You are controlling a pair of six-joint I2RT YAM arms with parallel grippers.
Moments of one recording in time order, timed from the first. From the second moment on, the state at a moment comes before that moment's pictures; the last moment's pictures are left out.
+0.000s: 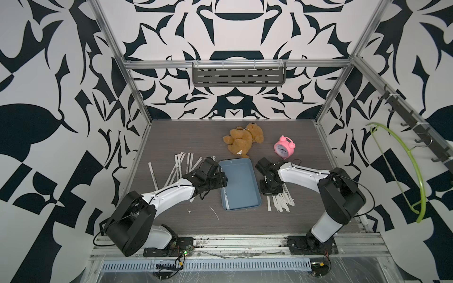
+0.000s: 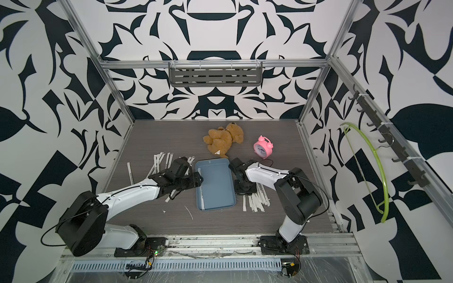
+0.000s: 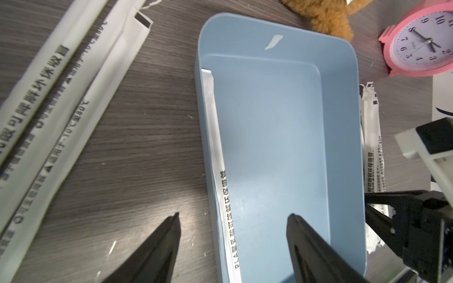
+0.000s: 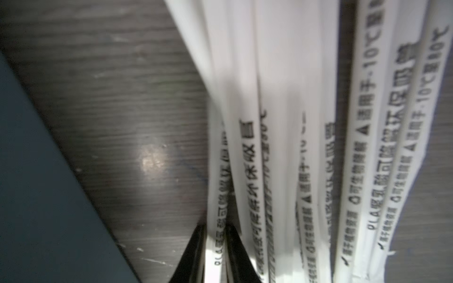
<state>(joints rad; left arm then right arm) -0.67 1.39 0.71 -0.24 0.08 -0.77 0.61 1.68 0.96 -0.81 0.03 0.65</state>
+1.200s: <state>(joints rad) -0.58 1.29 0.71 -0.25 0.10 -0.76 0.93 1.73 1.30 -0.79 -0.13 0.69</state>
